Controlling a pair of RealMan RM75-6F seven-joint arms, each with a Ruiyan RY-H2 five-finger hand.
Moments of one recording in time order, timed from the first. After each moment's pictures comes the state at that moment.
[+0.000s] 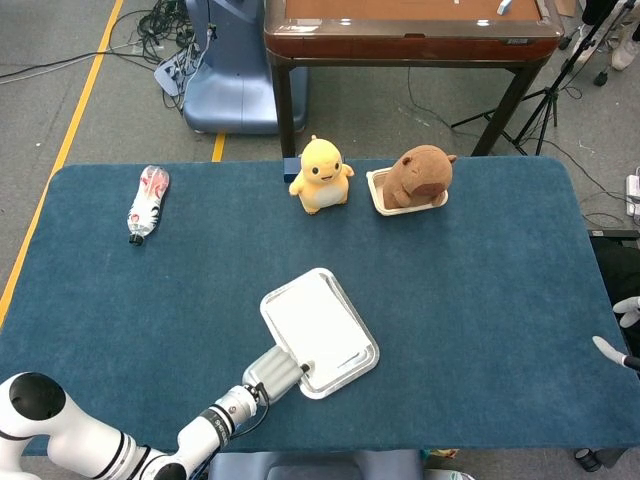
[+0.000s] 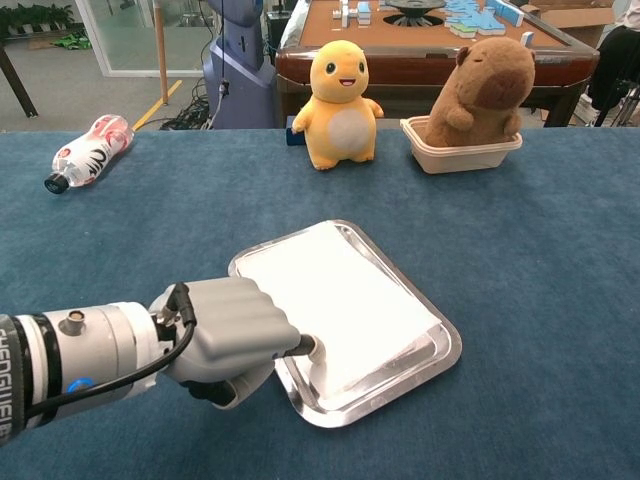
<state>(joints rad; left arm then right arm) -1.05 -1.64 0.13 -1.87 0.75 1.07 1.02 0.00 -0.97 0.13 -1.60 -1.41 1.53 0.25</state>
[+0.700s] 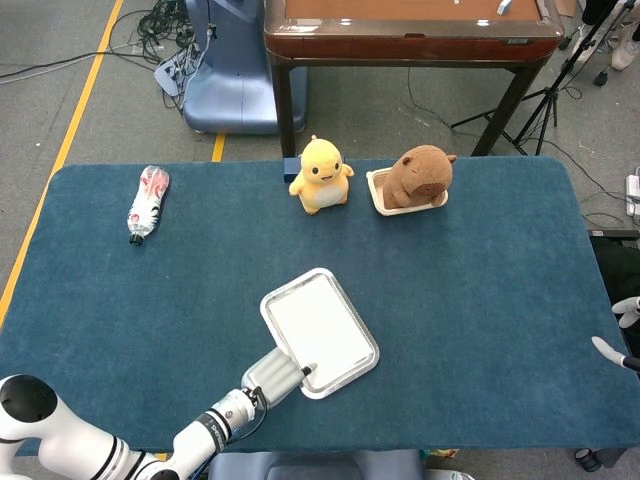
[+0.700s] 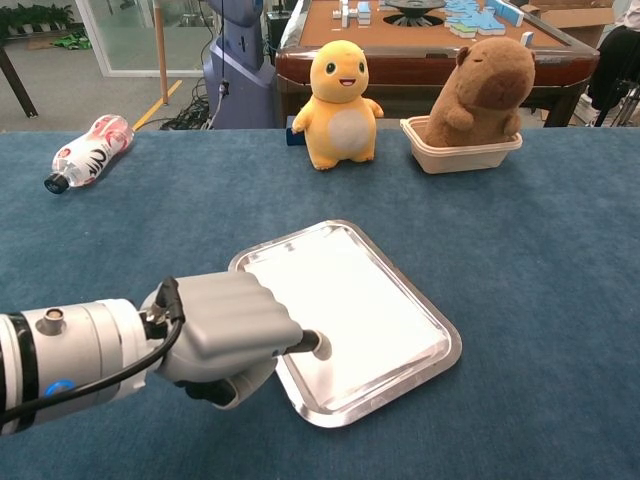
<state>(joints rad) -1.02 -1.62 0.13 -1.91 0.82 1.09 1.00 0.00 -0.97 0.13 -1.60 -1.41 1.53 0.25</state>
